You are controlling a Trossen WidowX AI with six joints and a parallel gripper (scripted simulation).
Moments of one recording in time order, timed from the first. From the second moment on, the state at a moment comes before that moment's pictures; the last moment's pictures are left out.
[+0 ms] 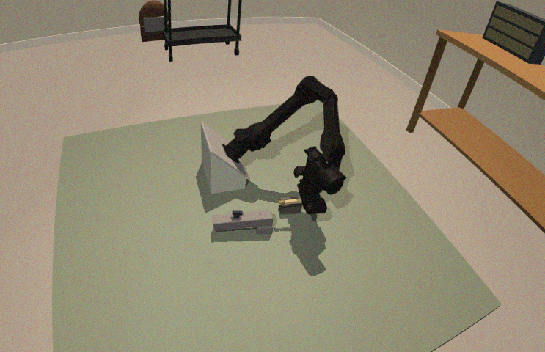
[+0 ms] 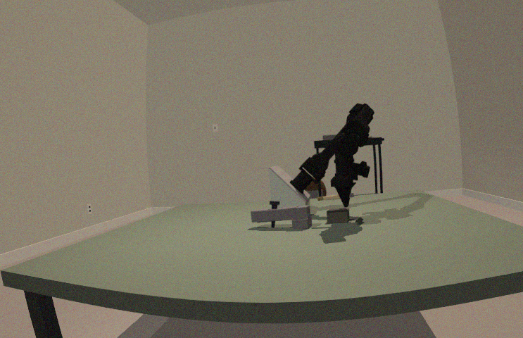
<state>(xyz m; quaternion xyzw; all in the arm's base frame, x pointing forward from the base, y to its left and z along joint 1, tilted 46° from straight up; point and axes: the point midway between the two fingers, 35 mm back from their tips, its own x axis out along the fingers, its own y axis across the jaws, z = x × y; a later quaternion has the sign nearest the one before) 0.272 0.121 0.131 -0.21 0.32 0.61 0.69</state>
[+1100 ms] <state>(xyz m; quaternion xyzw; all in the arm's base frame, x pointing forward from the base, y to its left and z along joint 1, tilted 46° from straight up) 0.232 0.143 0.141 -0.20 0.31 0.61 0.70</state>
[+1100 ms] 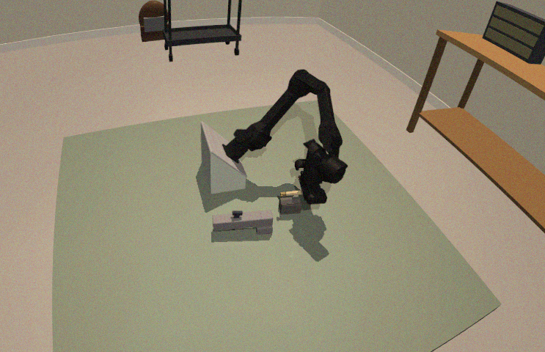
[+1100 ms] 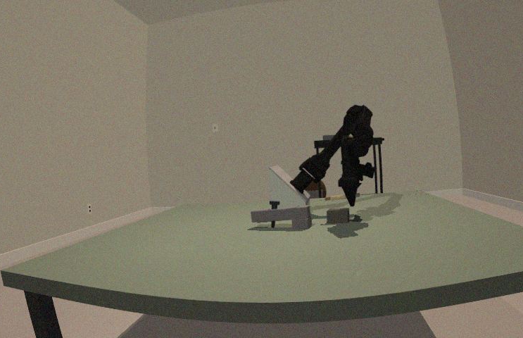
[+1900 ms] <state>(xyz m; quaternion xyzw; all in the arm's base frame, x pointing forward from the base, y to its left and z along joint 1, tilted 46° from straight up) 0.232 0.167 0.124 -0.21 0.31 0.61 0.70</state>
